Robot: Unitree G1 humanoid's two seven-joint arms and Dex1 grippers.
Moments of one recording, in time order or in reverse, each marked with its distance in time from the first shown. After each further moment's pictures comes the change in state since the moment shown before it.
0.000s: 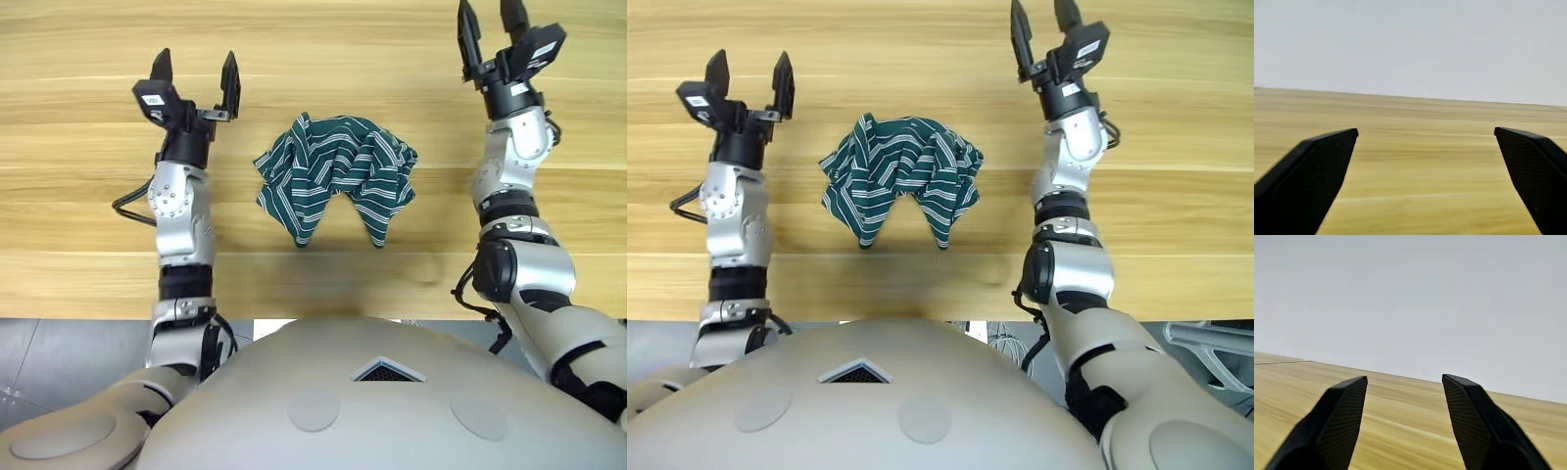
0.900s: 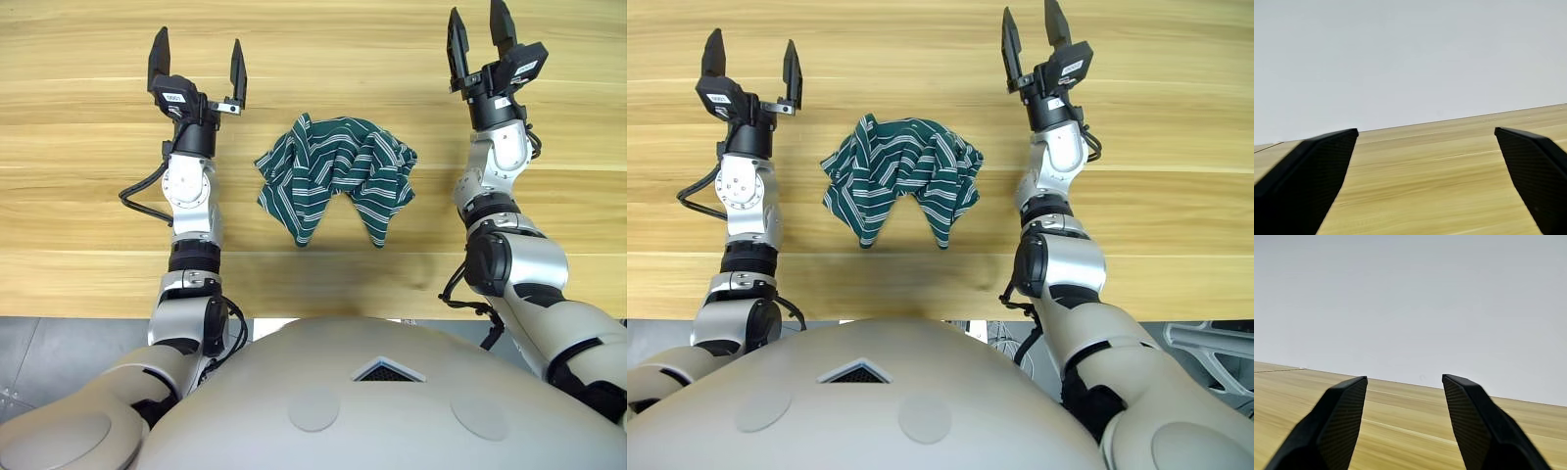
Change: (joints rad) left arm -0.252 -0.033 0.009 0.536 0.247 -0.503 0.045; right arm -0.132 0.078 -0.048 0.401 -0.013 -0.313 -0.003
